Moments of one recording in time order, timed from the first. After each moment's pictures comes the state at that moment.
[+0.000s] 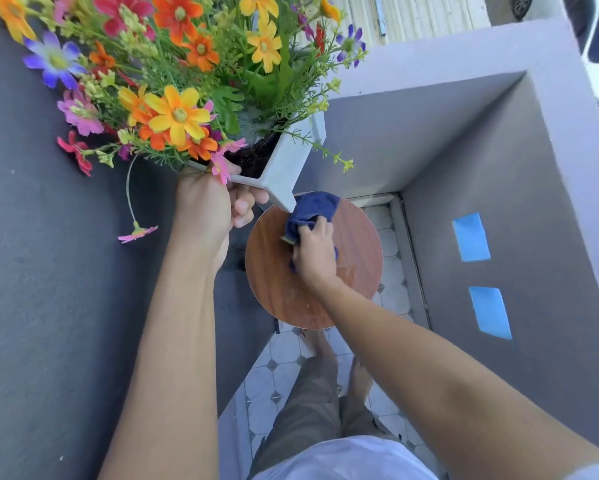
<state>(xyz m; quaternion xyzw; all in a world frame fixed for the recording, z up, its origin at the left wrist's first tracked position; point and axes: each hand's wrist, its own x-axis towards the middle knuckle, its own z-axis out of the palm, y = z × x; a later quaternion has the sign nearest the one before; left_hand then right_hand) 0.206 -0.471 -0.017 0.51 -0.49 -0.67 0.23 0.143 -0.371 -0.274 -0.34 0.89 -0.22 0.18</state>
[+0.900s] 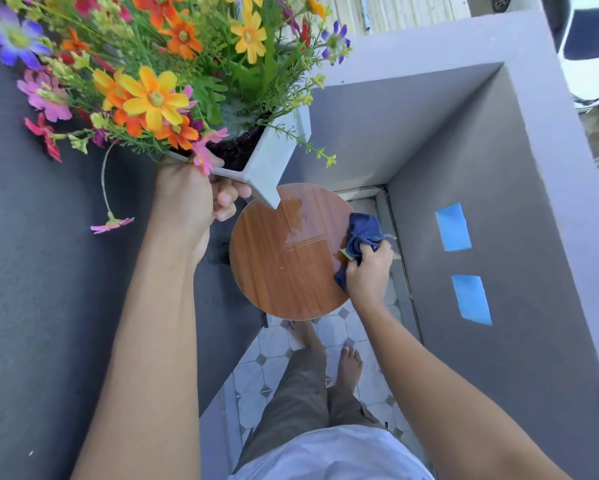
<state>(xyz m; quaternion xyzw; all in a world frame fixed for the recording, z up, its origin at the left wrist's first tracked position) 0.208 -0.466 -0.019 0.51 -0.50 -0.67 0.22 0.107 -0.250 -0.278 -0.16 0.94 -0.26 0.13</state>
